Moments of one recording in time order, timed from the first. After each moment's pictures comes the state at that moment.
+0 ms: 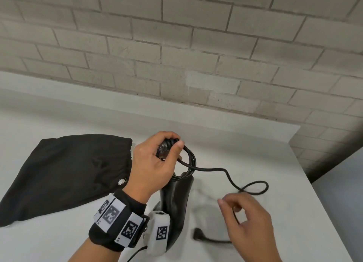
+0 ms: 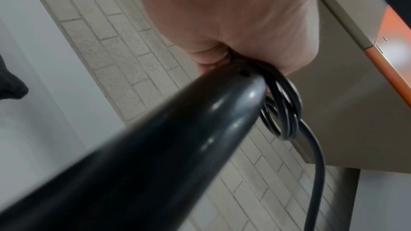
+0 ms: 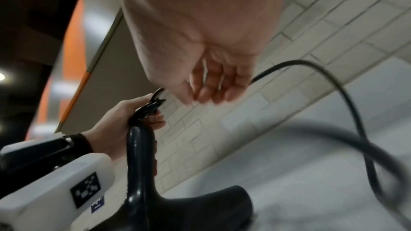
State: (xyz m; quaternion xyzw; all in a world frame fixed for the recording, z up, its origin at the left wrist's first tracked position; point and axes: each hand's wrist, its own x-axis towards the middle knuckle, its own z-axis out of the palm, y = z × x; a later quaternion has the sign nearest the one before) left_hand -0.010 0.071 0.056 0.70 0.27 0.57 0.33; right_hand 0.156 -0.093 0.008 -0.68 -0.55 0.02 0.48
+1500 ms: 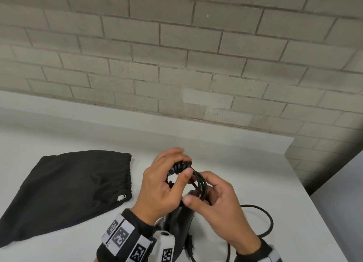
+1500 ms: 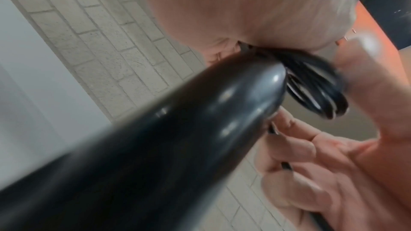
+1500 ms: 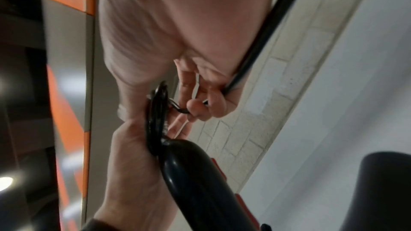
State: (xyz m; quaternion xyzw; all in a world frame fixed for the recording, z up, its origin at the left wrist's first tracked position) left_hand -0.004 0.057 0.055 0.75 0.20 0.57 0.25; right_hand 0.127 -0.040 0.066 -0.52 -0.52 0.38 0.56
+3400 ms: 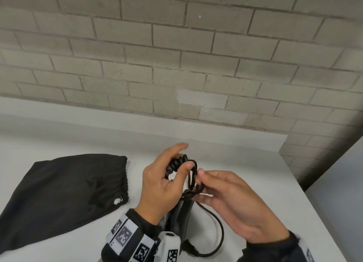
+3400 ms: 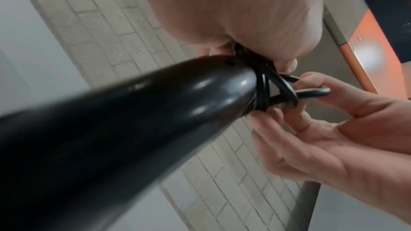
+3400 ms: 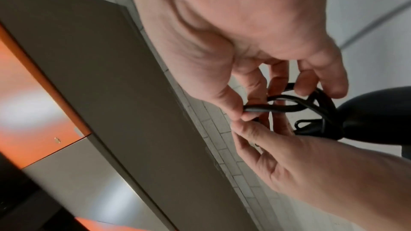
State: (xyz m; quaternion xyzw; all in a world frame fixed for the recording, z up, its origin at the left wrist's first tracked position) left_hand 0.009 0.053 0.062 0.71 0.22 0.60 0.29; right_hand 0.134 -0.046 0.117 -0.51 -0.35 0.57 0.55
